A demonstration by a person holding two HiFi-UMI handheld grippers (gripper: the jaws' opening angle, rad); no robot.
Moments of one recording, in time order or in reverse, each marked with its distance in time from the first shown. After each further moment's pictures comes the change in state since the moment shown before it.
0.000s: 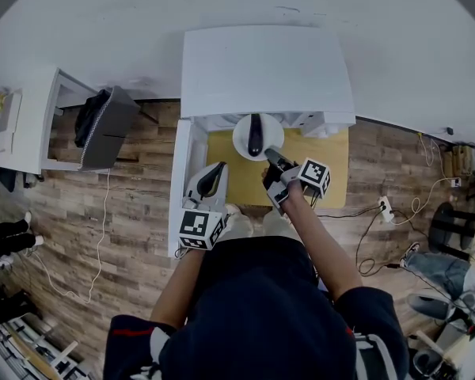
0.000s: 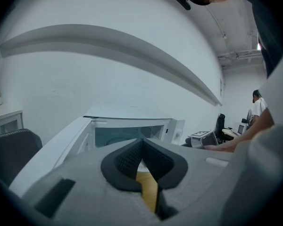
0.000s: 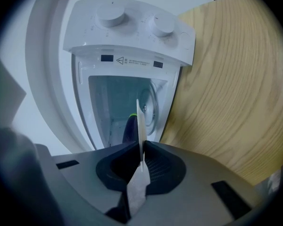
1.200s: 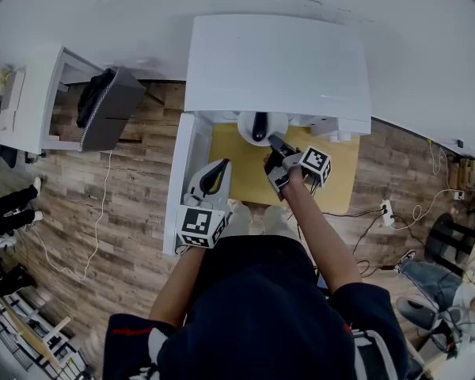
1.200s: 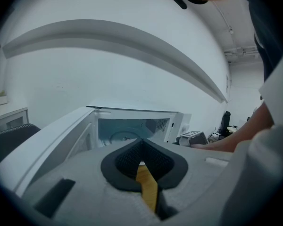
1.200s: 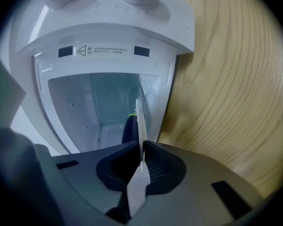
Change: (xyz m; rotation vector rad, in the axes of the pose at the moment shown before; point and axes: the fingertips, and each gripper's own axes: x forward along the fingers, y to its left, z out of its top) left arm 0.014 0.010 -0.020 -0.017 0.058 0.057; right arm 0.050 -0.028 0.026 0.048 0.023 -0.028
